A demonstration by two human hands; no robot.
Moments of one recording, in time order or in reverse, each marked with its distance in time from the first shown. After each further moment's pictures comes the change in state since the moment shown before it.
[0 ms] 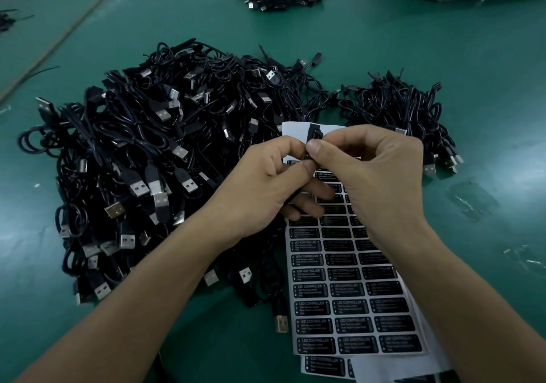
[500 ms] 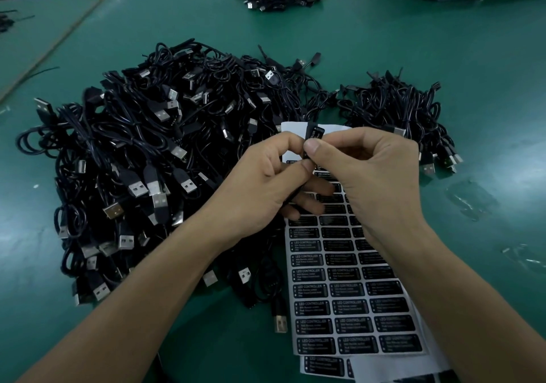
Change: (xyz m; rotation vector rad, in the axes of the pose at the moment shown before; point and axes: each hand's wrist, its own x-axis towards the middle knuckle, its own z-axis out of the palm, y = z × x) left_hand 0.000 -0.003 -0.001 -0.011 0.004 0.033; right_hand 0.000 0.002 0.001 0.079 0.003 0.086
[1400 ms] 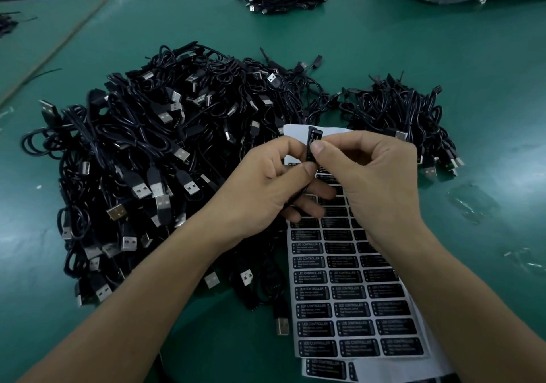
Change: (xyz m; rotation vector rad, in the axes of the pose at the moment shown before) left_hand 0.000 0.003 0.000 -0.013 -0.007 -0.021; right_hand 0.001 0.001 -0.002 -0.079 -0.034 -0.064
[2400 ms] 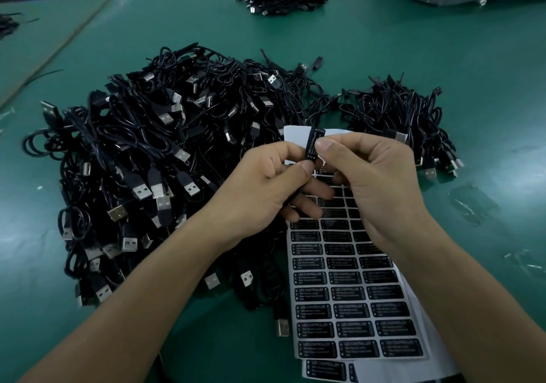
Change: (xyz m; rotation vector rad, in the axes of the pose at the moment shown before) left_hand -0.002 0.004 0.001 0.022 0.033 -0.015; right_hand 0.004 0.005 -0.003 0.156 -0.052 0.175
